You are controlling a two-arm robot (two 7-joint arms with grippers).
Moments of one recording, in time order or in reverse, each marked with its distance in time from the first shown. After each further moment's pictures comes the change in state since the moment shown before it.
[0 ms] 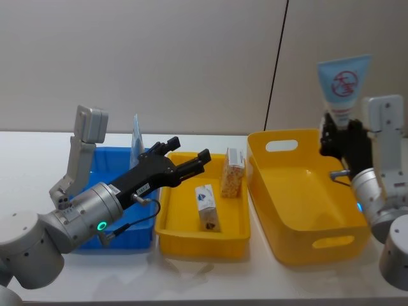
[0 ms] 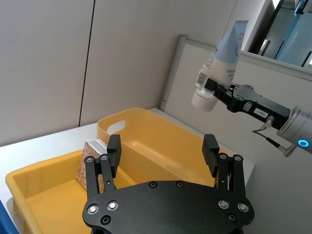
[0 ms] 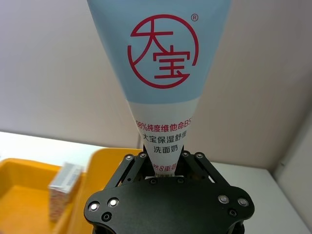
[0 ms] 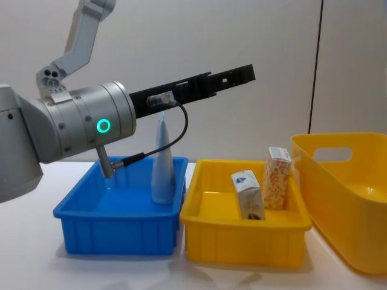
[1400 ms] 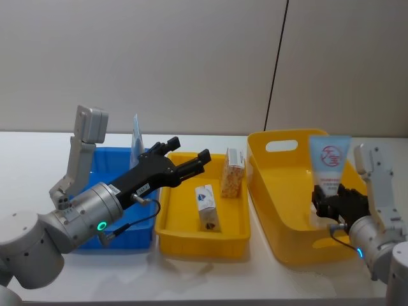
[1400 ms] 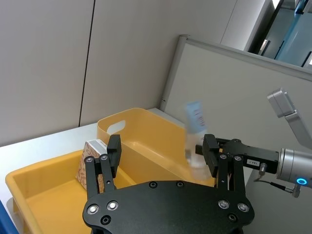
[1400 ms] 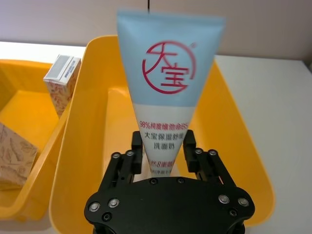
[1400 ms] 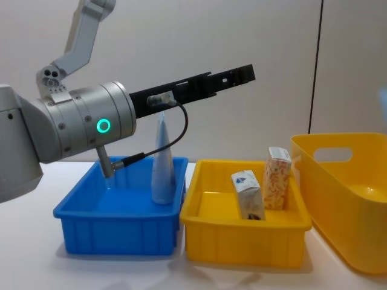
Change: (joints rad) left arm 0.000 0.000 0.000 0.000 0.000 0.000 0.000; right arm -0.095 -0.038 0.071 -0.015 0.086 0.325 0.055
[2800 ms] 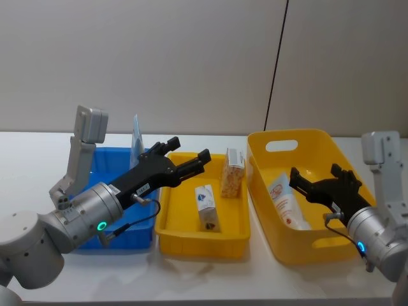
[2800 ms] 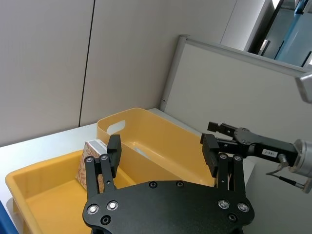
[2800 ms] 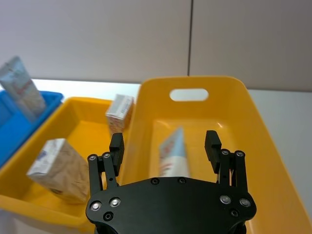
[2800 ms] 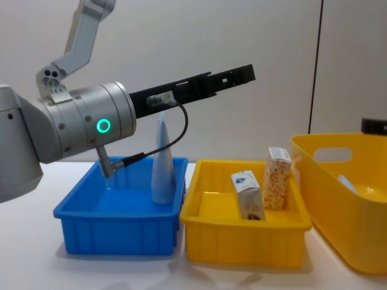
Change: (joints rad) left arm 0.000 0.000 0.000 0.000 0.000 0.000 0.000; right arm -0.036 0.000 0.025 -0.080 0.078 -0.094 0.138
